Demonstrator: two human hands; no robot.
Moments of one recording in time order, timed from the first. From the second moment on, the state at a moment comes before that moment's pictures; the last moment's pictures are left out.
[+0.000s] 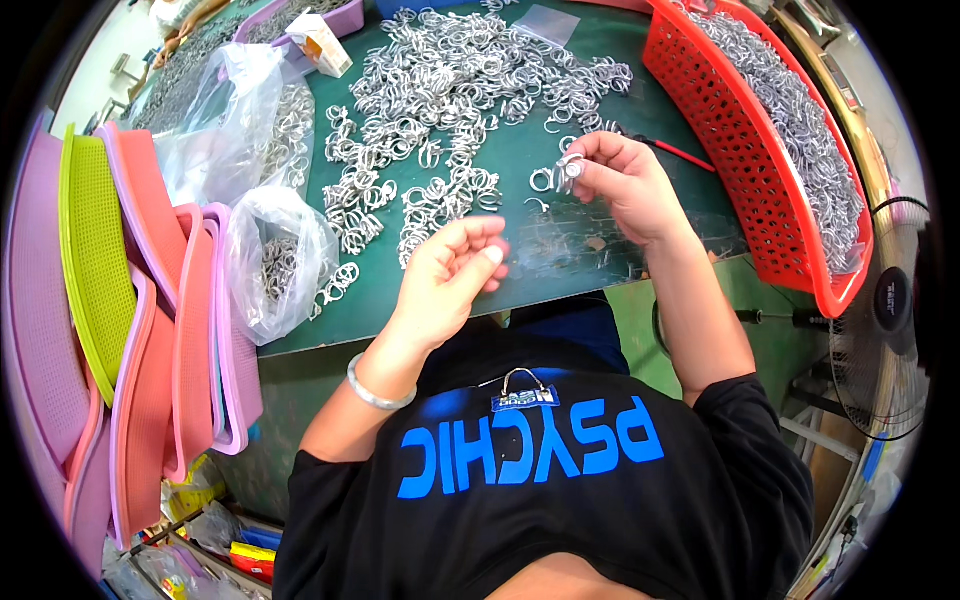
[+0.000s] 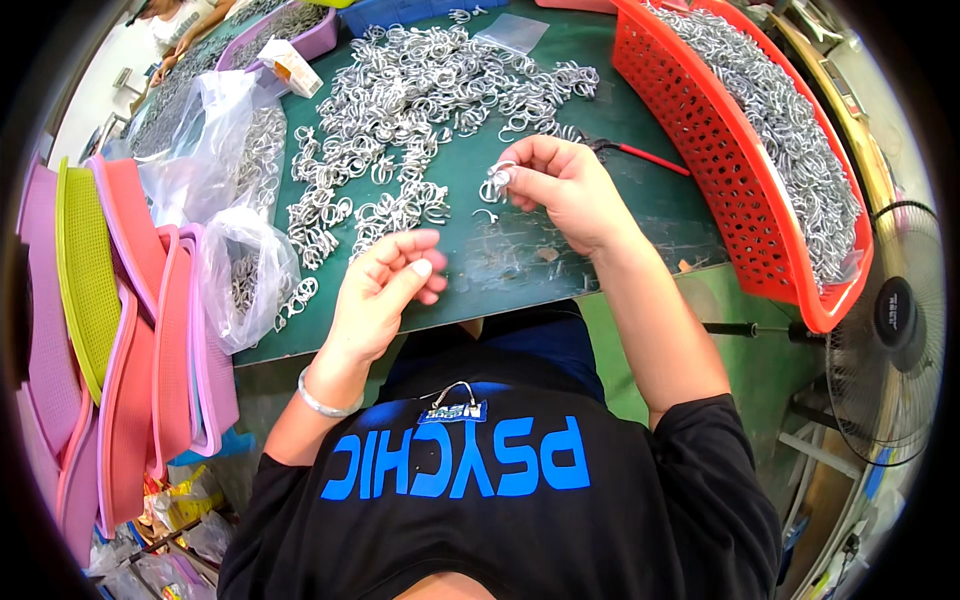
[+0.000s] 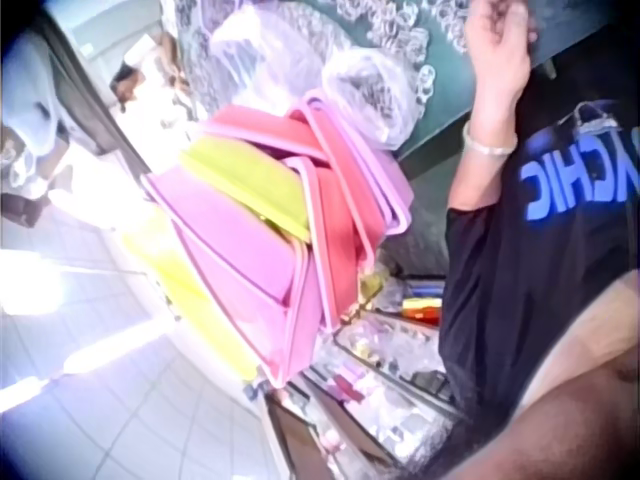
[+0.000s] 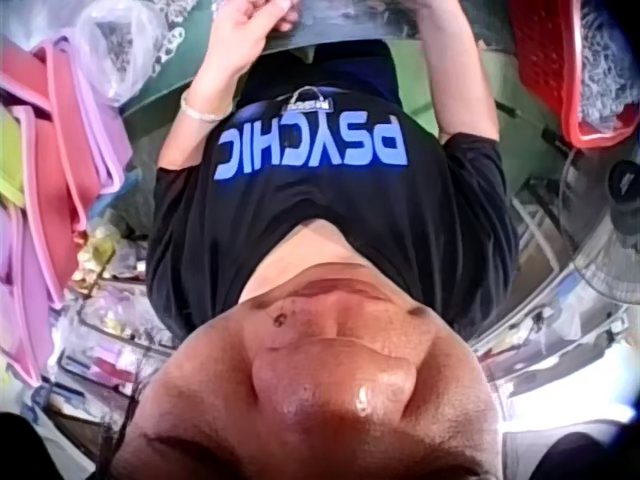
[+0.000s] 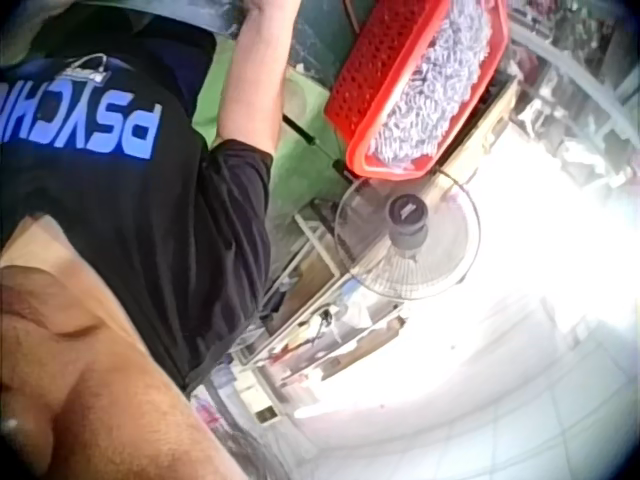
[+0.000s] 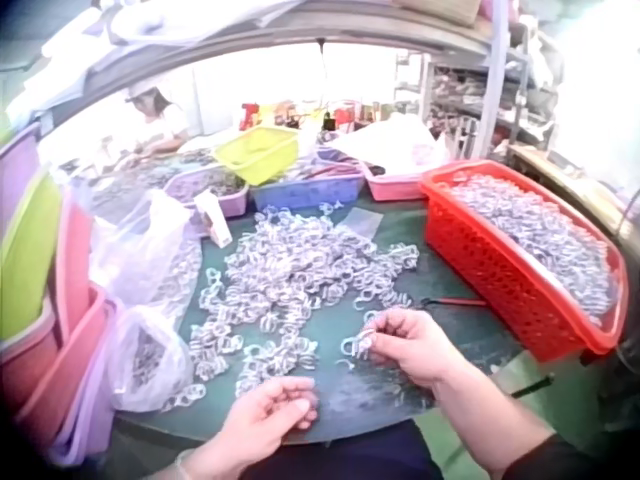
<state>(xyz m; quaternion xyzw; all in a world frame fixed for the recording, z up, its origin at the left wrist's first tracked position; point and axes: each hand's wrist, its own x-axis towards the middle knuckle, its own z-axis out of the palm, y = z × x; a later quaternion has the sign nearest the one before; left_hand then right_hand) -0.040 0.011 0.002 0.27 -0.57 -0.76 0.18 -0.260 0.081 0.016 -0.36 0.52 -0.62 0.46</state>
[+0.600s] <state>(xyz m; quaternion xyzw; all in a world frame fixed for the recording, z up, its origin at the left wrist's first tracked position) -0.053 0.012 0.010 0.22 -0.54 -0.77 0.24 -0.210 0.081 0.001 -0.24 0.33 -0.66 0.64</state>
